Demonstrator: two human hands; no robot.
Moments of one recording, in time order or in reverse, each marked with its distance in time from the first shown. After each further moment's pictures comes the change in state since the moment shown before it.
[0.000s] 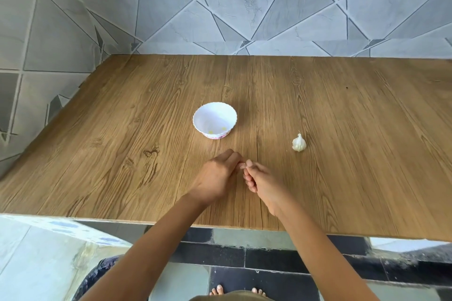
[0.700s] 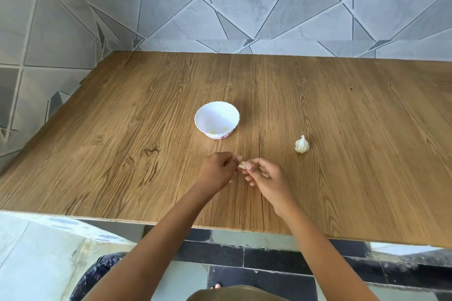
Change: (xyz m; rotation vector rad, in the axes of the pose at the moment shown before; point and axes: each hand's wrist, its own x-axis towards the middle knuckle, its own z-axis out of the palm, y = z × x) left_hand 0.012 0.014 -0.009 -0.519 -0.085 -0.706; right_hand 0.010 0.013 -0.013 -0.208 0.073 -0.315
